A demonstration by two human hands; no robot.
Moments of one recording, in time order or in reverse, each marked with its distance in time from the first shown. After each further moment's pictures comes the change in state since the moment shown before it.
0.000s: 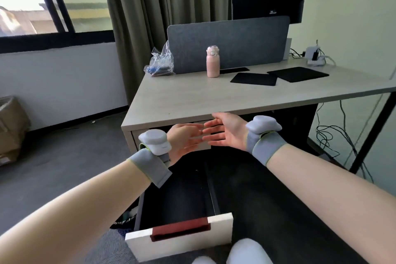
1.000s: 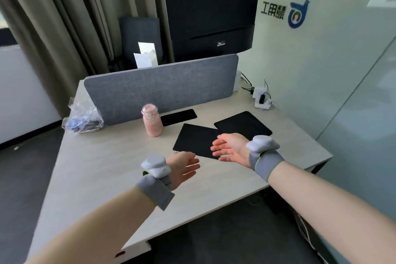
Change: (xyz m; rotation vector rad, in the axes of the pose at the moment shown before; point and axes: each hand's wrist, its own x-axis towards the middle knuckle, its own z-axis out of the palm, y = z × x) left_hand 0.237 0.330 0.185 -0.094 -0.040 -0.485; right_hand 0.116 -0.356 -0.247 -0.035 0.331 0.267
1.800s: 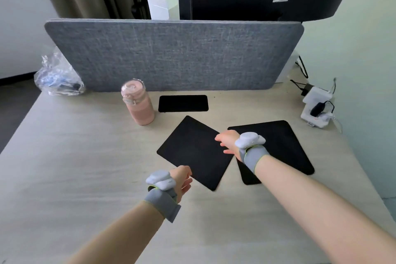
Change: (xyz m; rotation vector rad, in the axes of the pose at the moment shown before) left_hand 0.276 -0.012 0.073 -0.348 0.354 -0.296; right_hand 0.329 -0.032 -0.042 -0.500 -0.074 0.157
